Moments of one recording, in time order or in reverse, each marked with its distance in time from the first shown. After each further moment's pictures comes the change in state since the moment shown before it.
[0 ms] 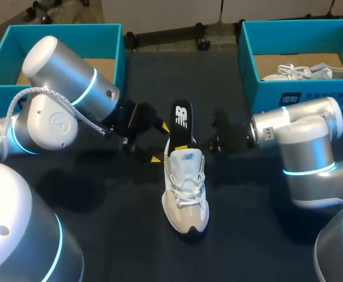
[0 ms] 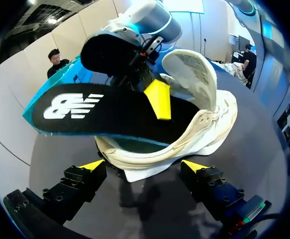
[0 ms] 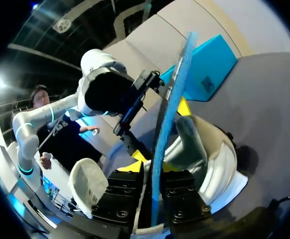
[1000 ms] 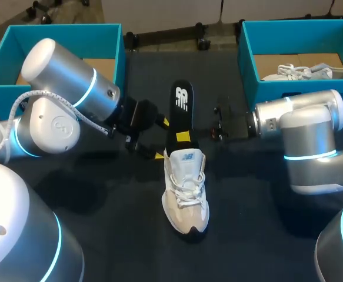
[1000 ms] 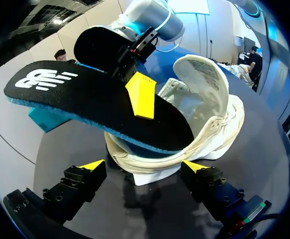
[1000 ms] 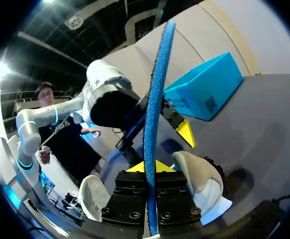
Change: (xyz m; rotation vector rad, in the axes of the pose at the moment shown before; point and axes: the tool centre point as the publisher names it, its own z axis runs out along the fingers) left arm -0.011 -0.007 0.001 0.011 -0.059 -0.017; right arm -0.004 0.030 -0.010 -0.048 0.022 -0.077
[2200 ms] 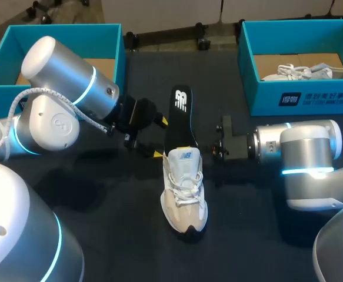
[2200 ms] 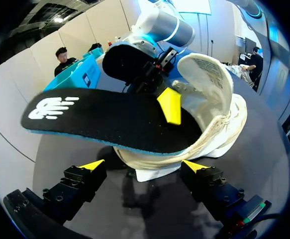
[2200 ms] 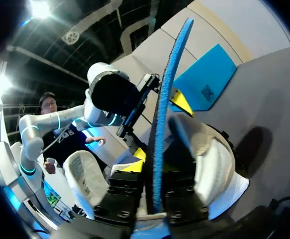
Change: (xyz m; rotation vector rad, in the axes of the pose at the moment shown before) left arm -0.005 0.007 -0.001 -0.008 0.004 -0.011; right arm -0.002 -0.033 0.010 -0.103 0.039 0.074
